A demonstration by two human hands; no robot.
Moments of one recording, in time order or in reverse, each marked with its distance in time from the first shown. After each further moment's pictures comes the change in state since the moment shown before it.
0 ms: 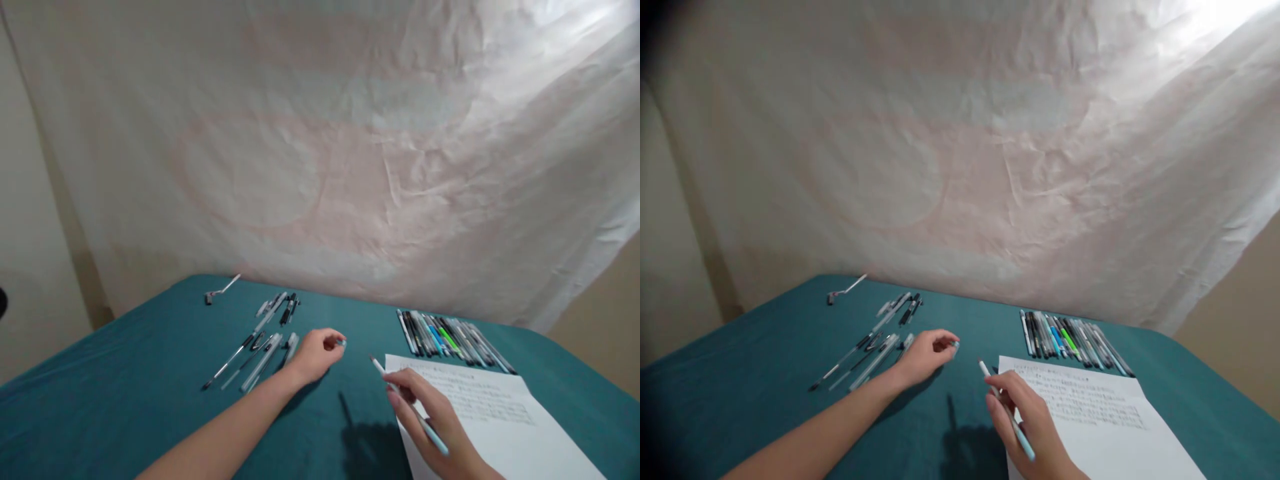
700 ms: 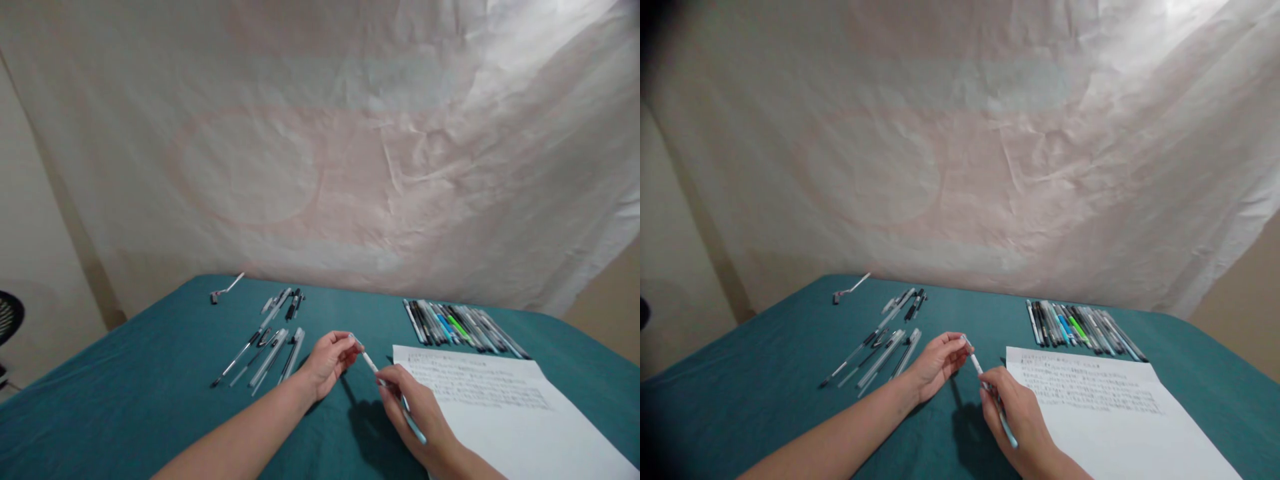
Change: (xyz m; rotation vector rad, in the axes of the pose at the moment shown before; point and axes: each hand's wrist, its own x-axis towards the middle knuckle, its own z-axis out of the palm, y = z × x) left_hand -0.011 -0.005 0.028 -1.054 -0.031 -0.338; right_hand -0.001 0.003 0.032 0.029 -0.023 -0.054
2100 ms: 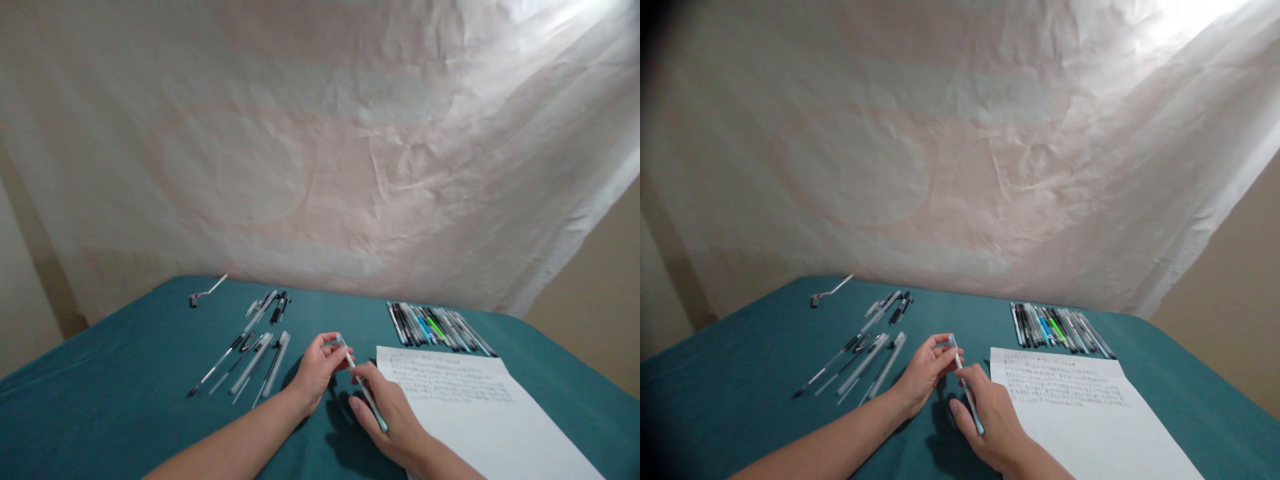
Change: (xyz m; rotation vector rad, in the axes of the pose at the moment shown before) left_hand -0.003 -0.014 0.004 0.087 -0.060 0.197; right_hand 0.006 -0.004 0.007 -0.095 -0.061 0.001
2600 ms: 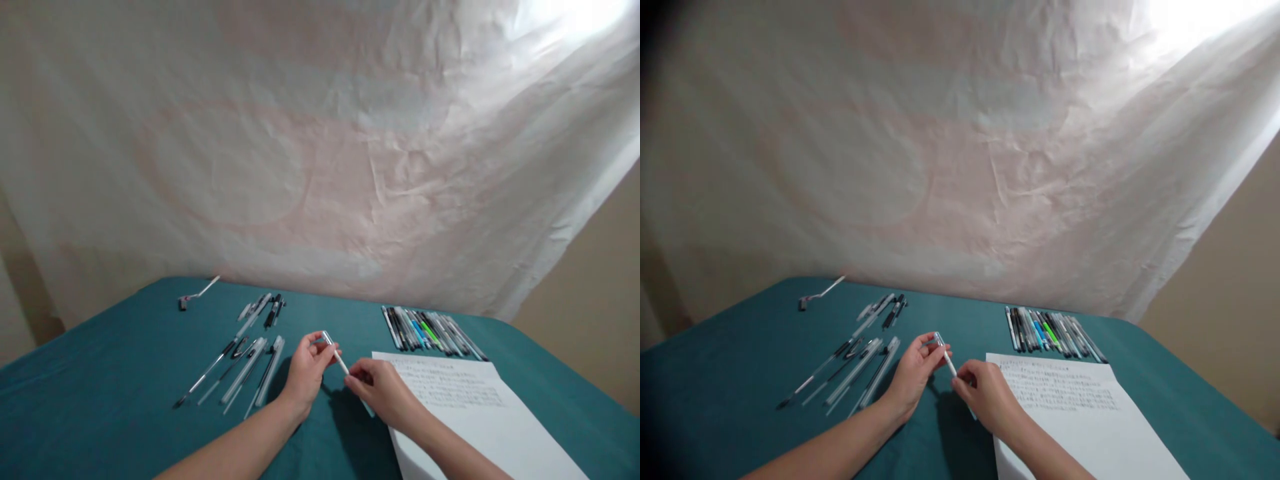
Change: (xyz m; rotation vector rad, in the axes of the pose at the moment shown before) left_hand 0.007 0.001 -0.008 0.002 0.115 0.128; right_hand 0.039 0.013 -0.008 0.144 -0.114 0.338
